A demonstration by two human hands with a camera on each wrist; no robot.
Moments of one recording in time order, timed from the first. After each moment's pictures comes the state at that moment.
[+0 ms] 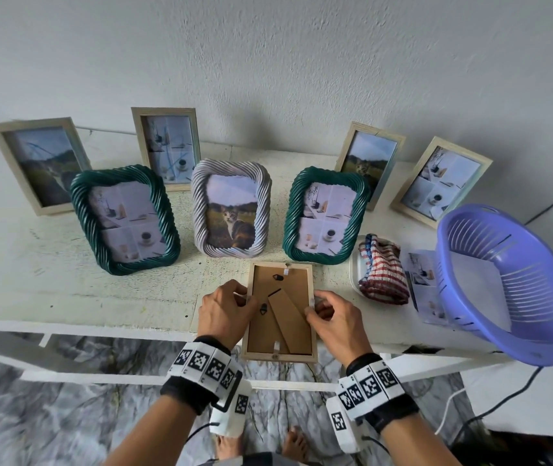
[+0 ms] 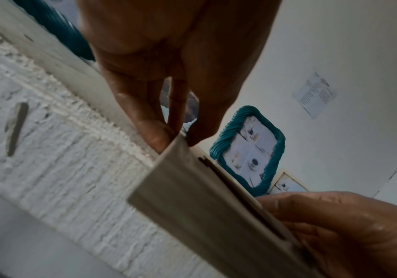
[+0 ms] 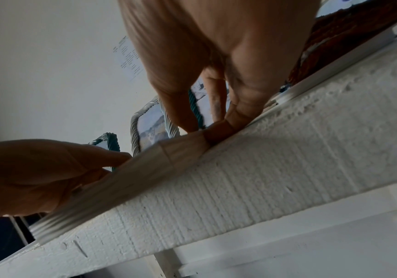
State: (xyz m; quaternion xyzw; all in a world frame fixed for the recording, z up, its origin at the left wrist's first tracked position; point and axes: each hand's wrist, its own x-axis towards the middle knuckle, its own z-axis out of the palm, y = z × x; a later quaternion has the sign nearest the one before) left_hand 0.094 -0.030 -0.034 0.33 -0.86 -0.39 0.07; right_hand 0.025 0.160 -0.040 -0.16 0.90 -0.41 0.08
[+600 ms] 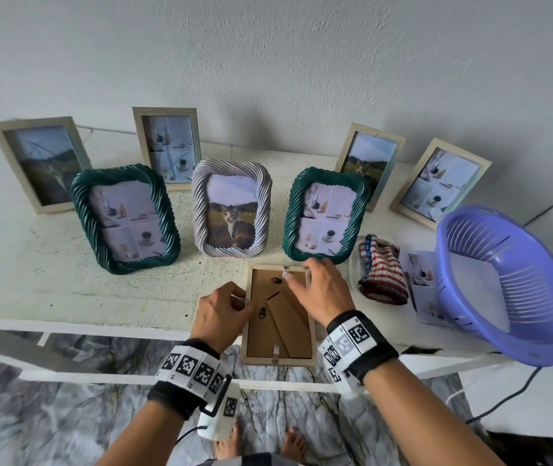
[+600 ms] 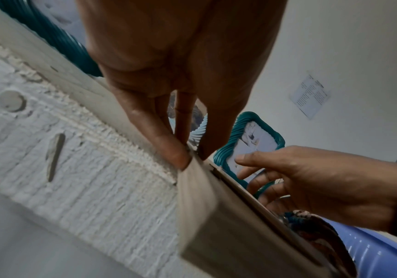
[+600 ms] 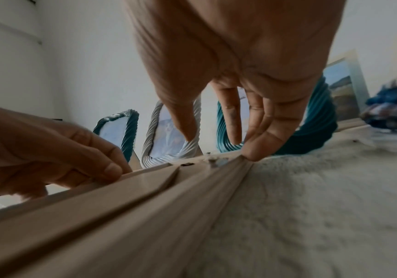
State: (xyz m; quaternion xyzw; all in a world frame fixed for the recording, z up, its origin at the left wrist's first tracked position) left_hand 0.105 -0.039 -0.033 0.27 -0.86 -0.43 0.06; right_hand -0.010 0.120 -0.018 -0.22 0.95 -0.23 0.06
